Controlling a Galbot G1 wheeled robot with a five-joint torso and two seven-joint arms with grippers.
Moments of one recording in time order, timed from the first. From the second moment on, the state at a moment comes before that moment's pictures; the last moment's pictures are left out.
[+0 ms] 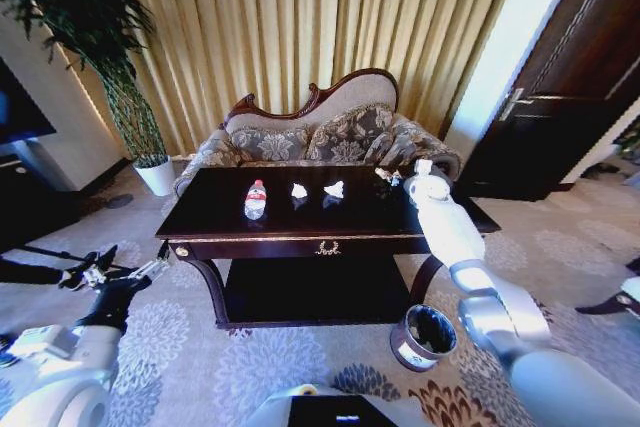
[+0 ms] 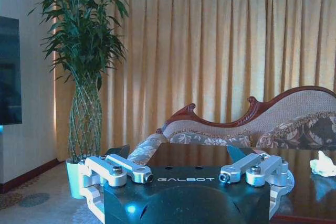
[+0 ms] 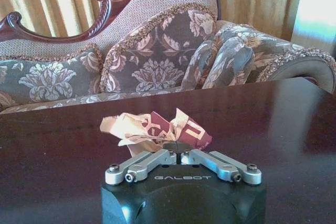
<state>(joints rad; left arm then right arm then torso) 1.81 -1.40 -1.08 -2.50 -0.50 0.27 0.03 -0.26 1.16 0.28 0.91 0.55 -0.57 0.06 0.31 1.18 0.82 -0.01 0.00</state>
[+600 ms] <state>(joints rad) 1.82 -1.40 -1.07 -2.50 -0.50 0.27 0.03 -0.37 1.11 0.31 1.14 0.65 -0.49 0.04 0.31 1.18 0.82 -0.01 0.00</state>
